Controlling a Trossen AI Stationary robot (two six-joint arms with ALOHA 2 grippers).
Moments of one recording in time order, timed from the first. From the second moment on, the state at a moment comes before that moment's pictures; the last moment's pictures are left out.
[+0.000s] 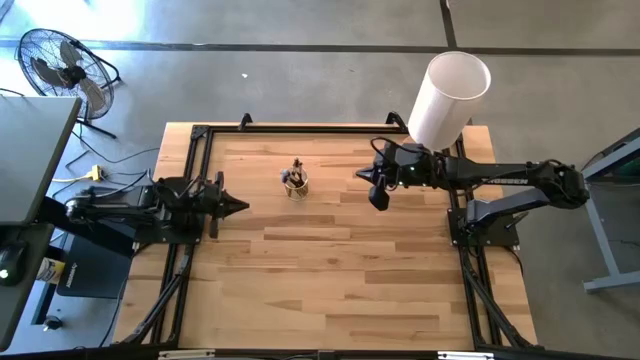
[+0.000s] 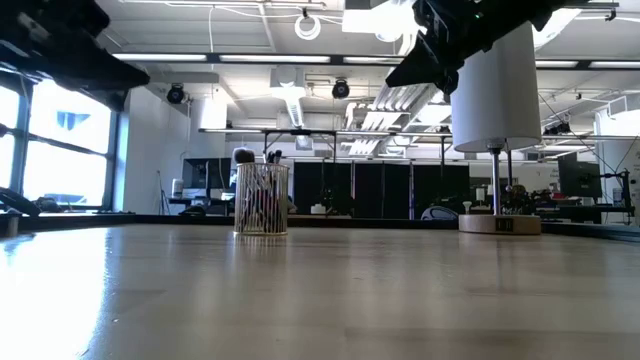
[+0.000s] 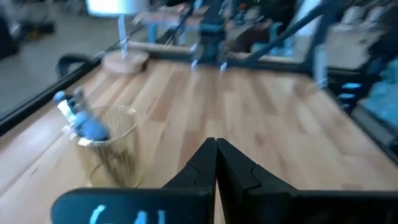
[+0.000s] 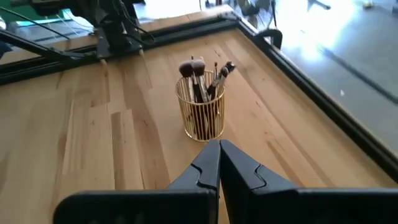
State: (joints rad) left arm -0.02 0.09 0.24 -0.31 -0.06 -0.09; right arm -0.20 1.16 0.83 -0.13 0.07 0.15
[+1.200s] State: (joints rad) left arm -0.02 0.05 0.06 -0.10 -0.01 -0.11; right arm -0.10 0.44 0.03 0.38 0.04 0.28
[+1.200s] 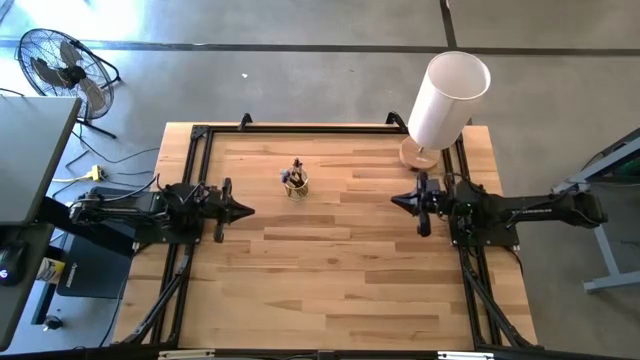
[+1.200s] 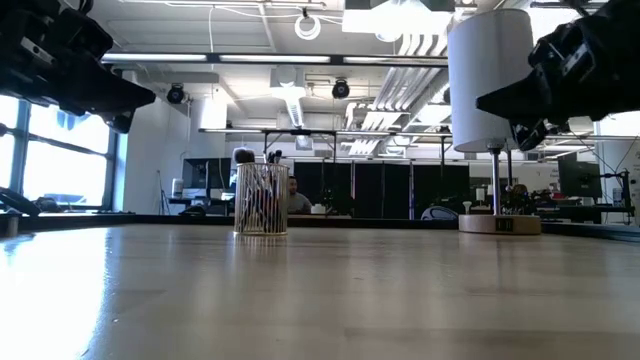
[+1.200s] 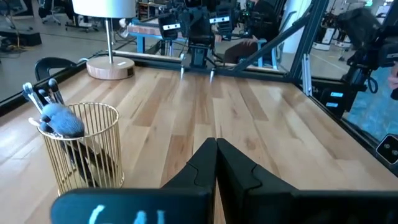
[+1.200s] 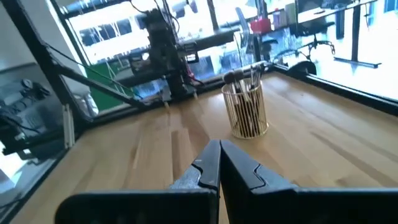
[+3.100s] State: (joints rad) left arm -0.02 0.05 0.06 -0.11 -0.01 -0.11; right arm -0.06 0.15 0.01 0.20 0.03 0.02
